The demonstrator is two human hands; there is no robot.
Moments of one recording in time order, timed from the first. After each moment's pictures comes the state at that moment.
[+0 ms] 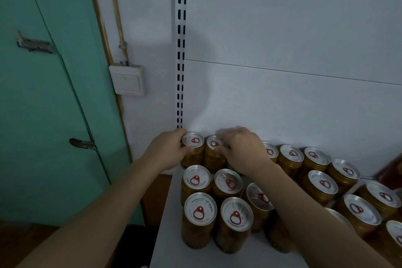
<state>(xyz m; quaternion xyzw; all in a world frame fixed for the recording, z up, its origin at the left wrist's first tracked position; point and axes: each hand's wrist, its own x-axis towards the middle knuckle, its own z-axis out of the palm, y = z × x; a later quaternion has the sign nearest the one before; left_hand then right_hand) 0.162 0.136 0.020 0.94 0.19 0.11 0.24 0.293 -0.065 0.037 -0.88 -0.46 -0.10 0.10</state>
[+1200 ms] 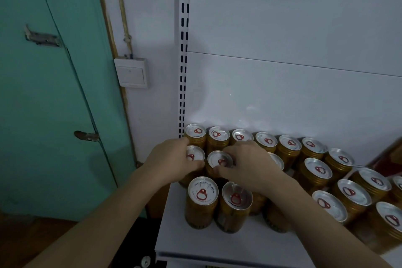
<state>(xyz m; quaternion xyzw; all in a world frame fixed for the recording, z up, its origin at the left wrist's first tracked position) 0.110 0.085 0.034 0.96 0.20 0.06 0.20 0.231 -0.108 0.048 -0.89 -0.45 0.01 0.10</state>
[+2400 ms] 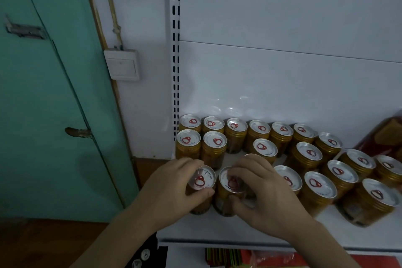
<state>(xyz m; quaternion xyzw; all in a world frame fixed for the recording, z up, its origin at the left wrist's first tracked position) 0.036 0.041 0.012 0.96 0.04 0.14 0.25 0.167 -0.191 0.012 -0.82 -0.52 -0.09 0.21</state>
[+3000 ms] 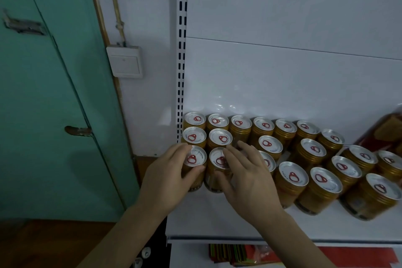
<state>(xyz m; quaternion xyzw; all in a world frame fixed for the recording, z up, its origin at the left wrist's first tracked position) 0.043 0.058 -0.005 0.93 0.12 0.22 0.28 0.155 -0.135 -0.021 -0.87 -0.41 -0.20 0.17</state>
